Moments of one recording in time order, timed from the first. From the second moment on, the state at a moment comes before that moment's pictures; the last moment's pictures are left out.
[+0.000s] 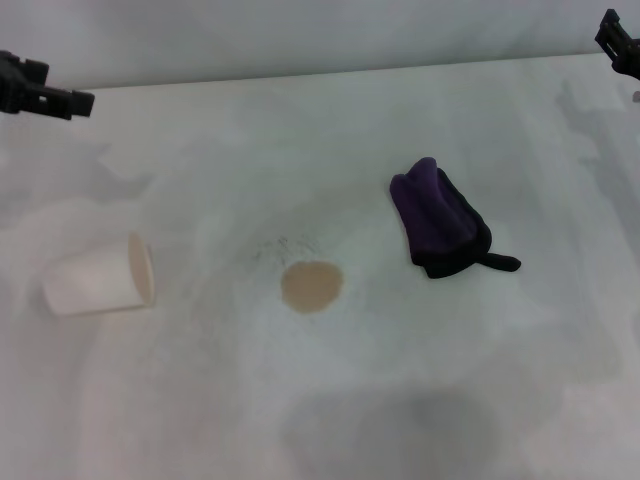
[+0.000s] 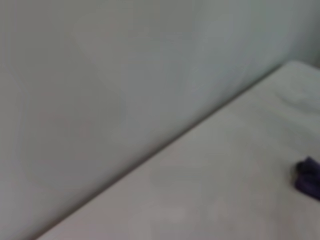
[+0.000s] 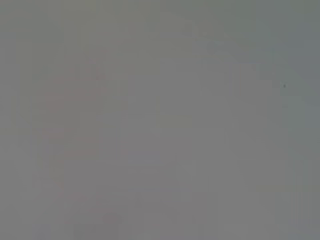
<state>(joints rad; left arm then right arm) -1.15 -1.90 2.85 -0.74 0.08 1.58 -1.57 0.61 2.03 -0.78 -0.08 2.72 0.85 -2.81</state>
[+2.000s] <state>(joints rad) -1.34 -2.08 2.85 -0.73 0.75 1.43 -1.40 0.61 2.03 -0.78 -0.08 2.73 0.83 -2.68</state>
